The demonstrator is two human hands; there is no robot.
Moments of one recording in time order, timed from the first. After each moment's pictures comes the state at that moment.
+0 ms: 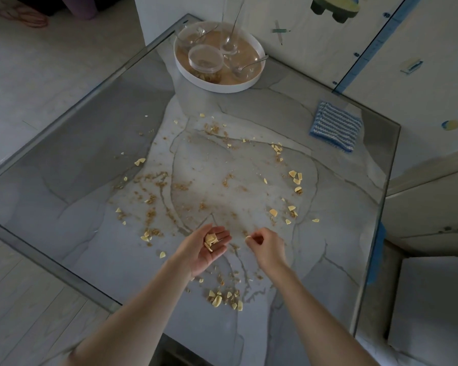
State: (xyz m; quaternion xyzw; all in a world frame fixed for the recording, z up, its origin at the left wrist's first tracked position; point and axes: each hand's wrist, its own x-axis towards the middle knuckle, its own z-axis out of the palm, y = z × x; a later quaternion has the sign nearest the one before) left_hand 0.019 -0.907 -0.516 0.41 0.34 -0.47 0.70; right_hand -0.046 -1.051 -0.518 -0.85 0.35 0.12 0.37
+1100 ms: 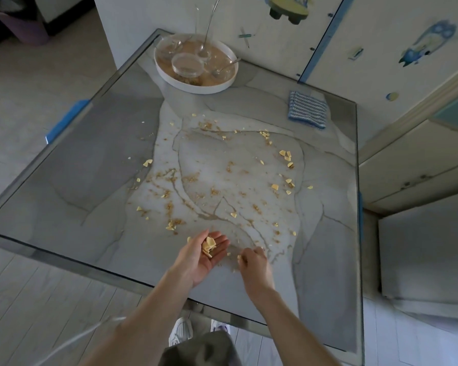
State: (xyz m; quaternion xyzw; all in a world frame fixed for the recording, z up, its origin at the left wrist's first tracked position) left_hand -0.009 -0.822 -0.506 0.40 0.30 -0.51 0.70; right_hand -0.110 -0.919 -0.524 -0.86 0.40 0.14 0.28
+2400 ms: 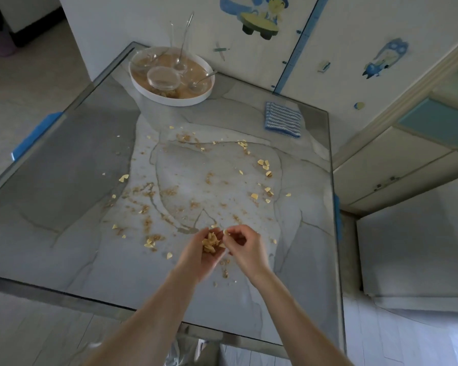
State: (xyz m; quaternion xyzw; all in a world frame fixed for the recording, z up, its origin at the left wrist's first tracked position) left_hand -0.006 -0.872 -0.492 0.34 0.29 -0.50 0.74; right_hand -0.079 -0.948 -0.467 -0.75 0.40 -0.05 0.52
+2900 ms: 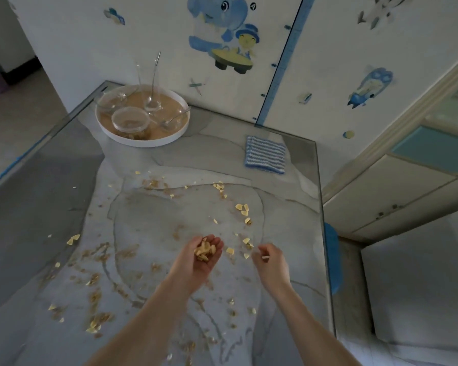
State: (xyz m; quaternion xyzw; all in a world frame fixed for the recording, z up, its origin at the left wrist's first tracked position) left_hand 0.055 -0.994 -0.479 0.33 0.28 -0.49 0.76; right_hand -0.061 -1.116 -0.490 -0.77 0.49 -0.05 0.40
